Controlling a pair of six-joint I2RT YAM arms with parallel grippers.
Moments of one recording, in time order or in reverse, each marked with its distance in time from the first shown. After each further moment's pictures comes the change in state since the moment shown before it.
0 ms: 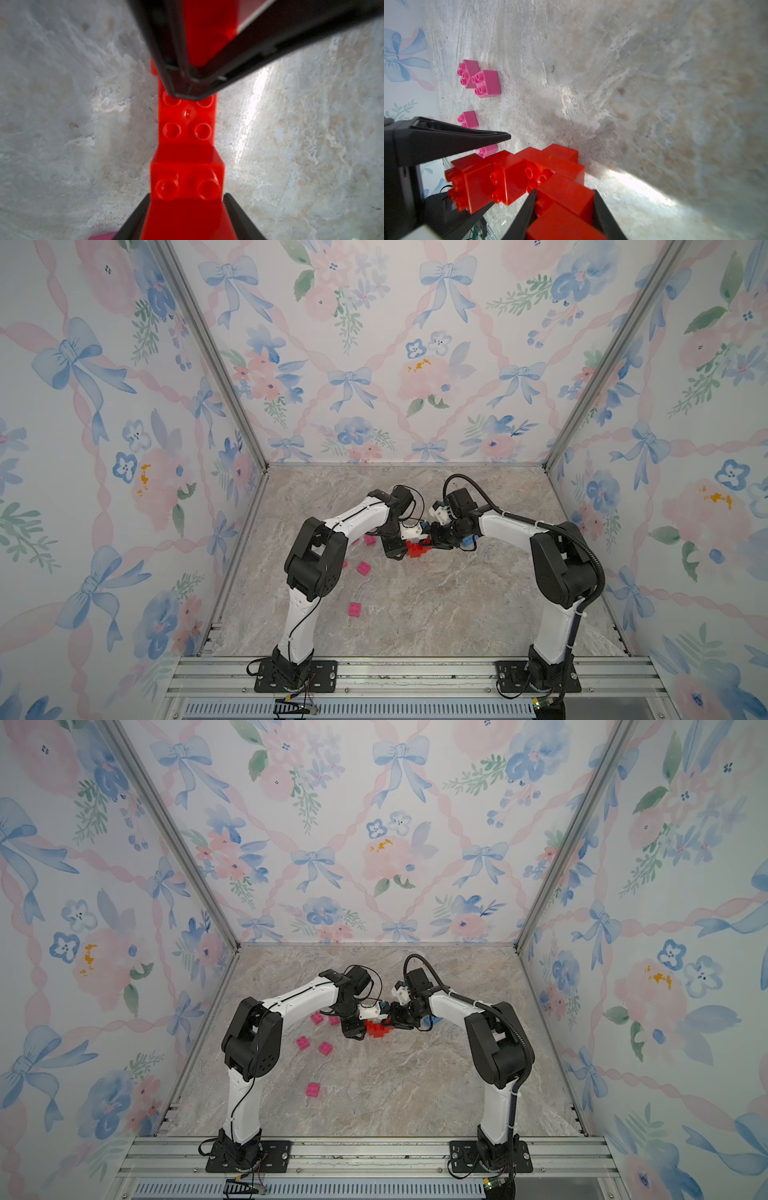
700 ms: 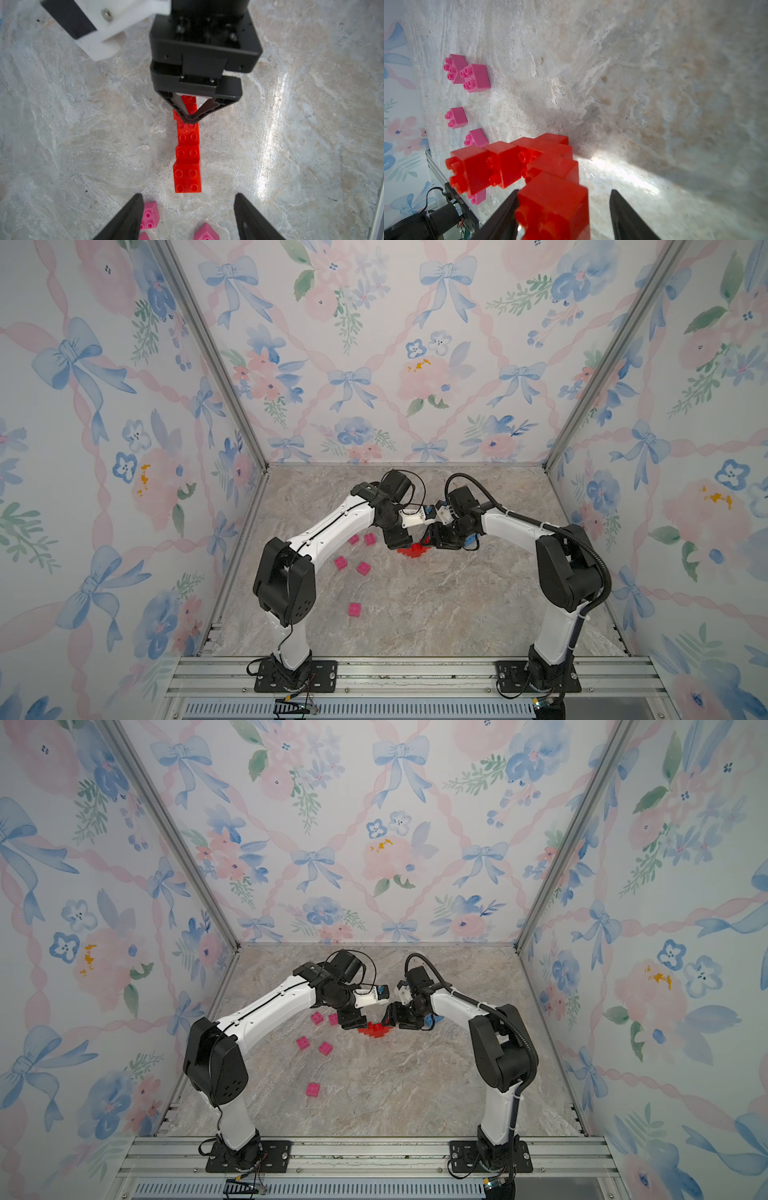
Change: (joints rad) left arm -0.026 -0.267 -0.037 0.048 0.034 0.010; right arm 0.000 -0.047 0.036 -0.121 0.068 -0.033
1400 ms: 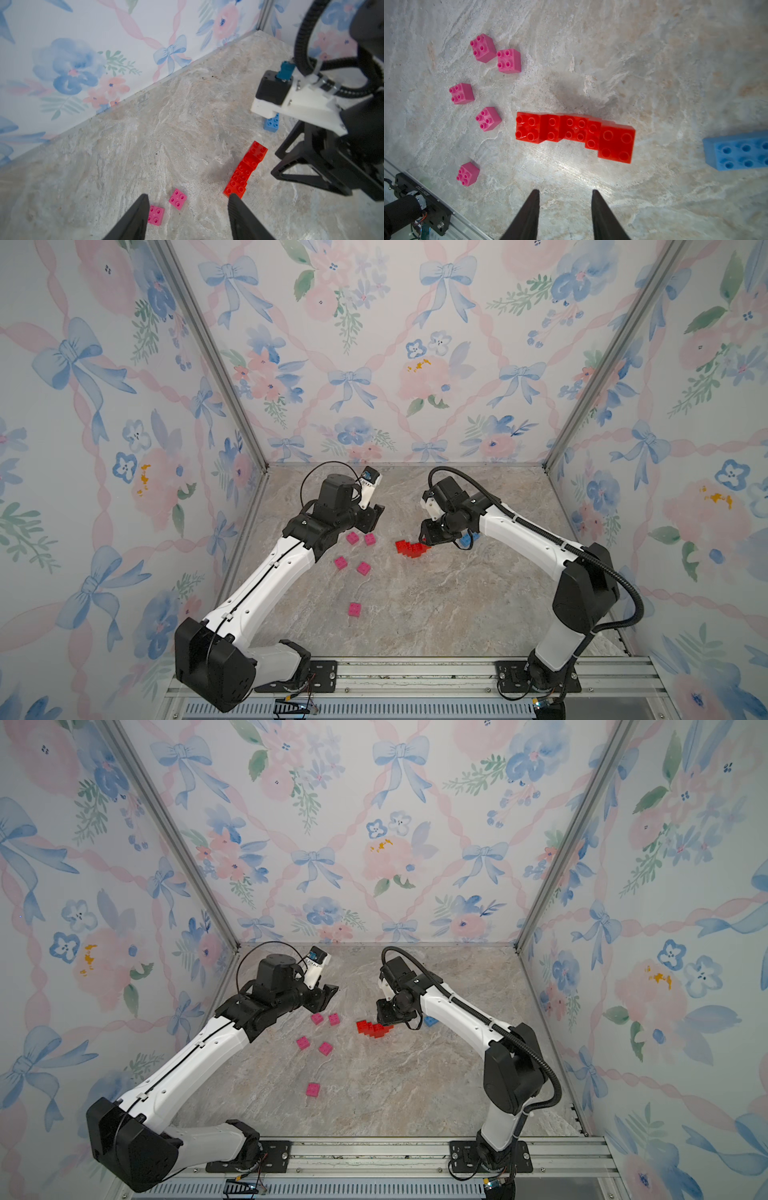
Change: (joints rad) left arm 0.168 -0.550 -0.465 0.514 -0.146 -0.658; right arm 0.215 -0.103 0.202 -0.275 0.319 -0.041
